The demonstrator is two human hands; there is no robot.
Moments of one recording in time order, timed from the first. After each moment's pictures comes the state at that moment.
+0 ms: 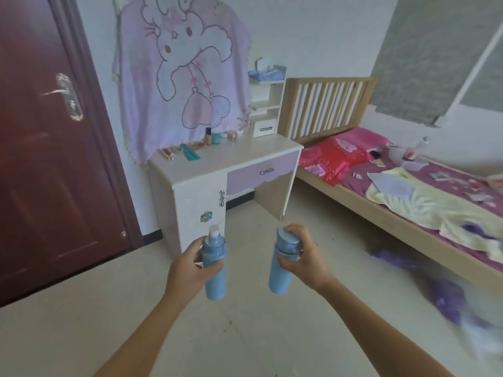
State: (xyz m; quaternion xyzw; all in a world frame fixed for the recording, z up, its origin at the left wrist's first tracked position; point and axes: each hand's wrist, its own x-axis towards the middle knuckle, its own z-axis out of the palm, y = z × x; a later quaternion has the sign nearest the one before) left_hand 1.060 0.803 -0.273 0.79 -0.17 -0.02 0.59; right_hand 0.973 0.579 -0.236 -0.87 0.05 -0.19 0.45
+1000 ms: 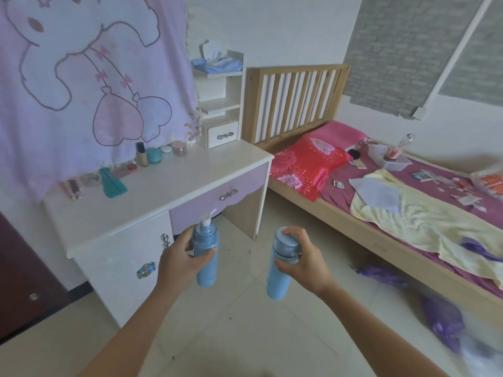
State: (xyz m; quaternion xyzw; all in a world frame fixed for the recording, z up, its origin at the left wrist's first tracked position) left_hand 1.337 0.539 -0.272 0.81 -0.20 -0.03 0.55; right_hand 1.205 0.330 -0.250 -0.87 0.14 -0.18 0.44
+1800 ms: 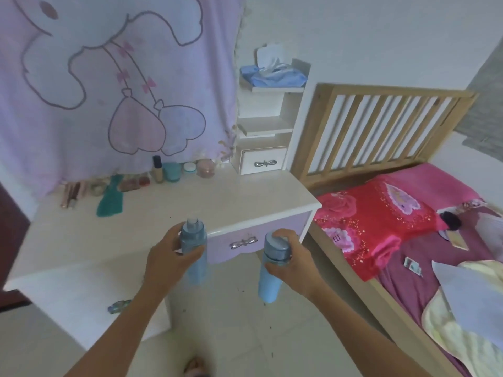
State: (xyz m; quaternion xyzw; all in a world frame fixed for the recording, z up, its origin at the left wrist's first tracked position) left_hand 1.538 0.368 -0.275 0.83 0.00 0.07 0.56; right_hand 1.498 0.128 -0.258 -0.87 -0.02 -0.06 0.49
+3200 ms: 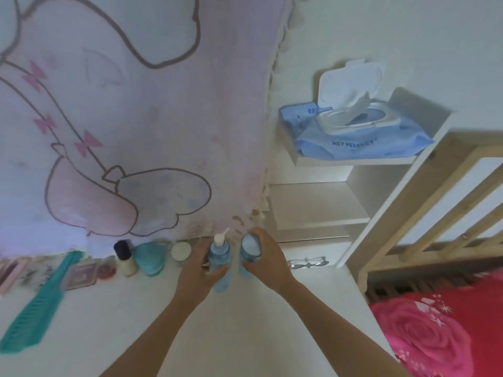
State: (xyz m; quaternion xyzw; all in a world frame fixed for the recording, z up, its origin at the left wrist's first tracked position) left_hand 1.971 0.281 -0.341 0.83 0.04 0.08 0.55; right_hand 2.008 0.113 -0.305 -0.90 -0.15 0.00 0.41
